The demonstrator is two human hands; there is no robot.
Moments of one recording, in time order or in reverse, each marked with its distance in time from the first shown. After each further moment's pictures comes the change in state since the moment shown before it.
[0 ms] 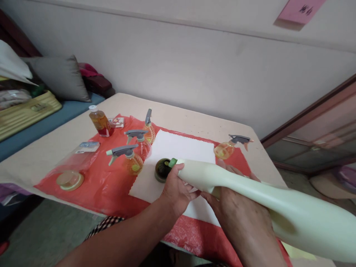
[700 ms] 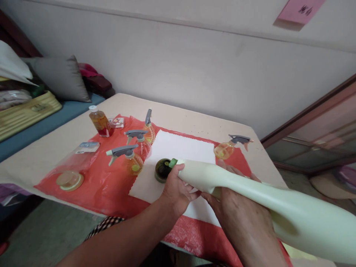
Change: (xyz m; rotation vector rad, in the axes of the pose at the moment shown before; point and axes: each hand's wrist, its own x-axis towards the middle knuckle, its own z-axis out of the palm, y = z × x) left_hand 0.003 0.000 -0.002 0.009 -0.020 -0.010; right_hand -0.002 0.000 0.000 -0.034 -0.005 -0.018
